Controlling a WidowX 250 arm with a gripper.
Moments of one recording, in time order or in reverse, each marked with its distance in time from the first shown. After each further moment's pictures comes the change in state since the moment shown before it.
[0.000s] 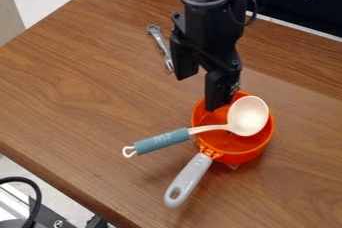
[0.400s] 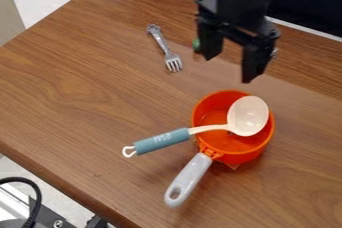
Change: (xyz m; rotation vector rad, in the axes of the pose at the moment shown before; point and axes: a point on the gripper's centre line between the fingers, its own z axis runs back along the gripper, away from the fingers) arm 0.051 0.001 -0.001 -0.013 -0.043 0.148
